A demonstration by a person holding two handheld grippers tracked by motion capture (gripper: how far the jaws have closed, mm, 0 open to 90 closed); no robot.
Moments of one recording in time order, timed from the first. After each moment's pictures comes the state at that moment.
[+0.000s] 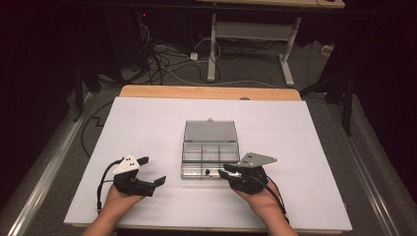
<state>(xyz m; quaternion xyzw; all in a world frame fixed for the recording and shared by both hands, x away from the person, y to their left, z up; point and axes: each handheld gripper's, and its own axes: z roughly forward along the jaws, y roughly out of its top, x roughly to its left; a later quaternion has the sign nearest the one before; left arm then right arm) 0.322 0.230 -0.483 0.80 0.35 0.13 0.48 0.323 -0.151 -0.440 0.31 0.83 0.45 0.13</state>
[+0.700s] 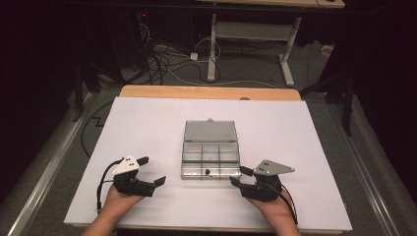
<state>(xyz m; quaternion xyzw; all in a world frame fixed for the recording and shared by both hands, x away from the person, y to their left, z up) 0.322 0.230 -0.483 0.80 0.35 0.13 0.48 0.308 -0.185 -0.450 0.34 0.81 0.46 0.15</state>
